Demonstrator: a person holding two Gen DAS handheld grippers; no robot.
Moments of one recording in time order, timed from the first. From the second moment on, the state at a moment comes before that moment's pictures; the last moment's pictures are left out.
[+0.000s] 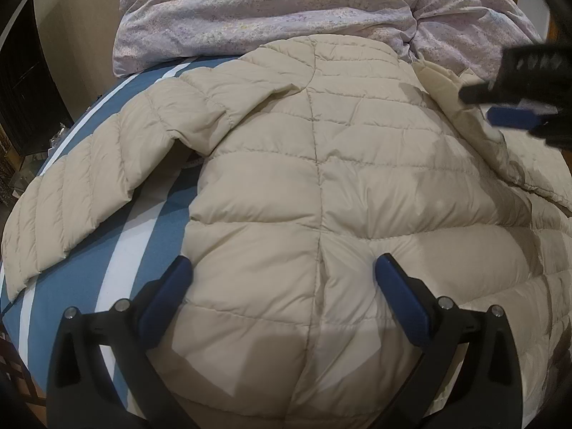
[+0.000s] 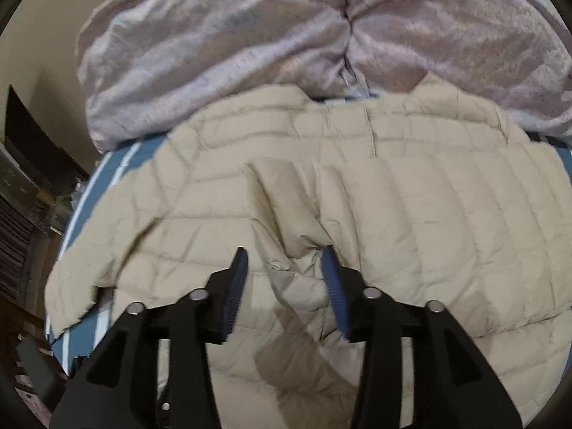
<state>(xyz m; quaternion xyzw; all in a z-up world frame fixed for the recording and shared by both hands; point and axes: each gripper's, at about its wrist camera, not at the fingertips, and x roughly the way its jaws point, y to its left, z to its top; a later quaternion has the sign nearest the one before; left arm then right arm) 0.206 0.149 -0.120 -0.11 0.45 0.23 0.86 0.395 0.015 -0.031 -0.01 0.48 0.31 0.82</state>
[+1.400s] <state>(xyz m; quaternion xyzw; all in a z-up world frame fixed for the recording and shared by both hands) 0.135 0.215 -0.070 -0.11 0.42 0.31 0.85 0.412 0.005 -0.093 -0.10 0.50 0.18 0.84</state>
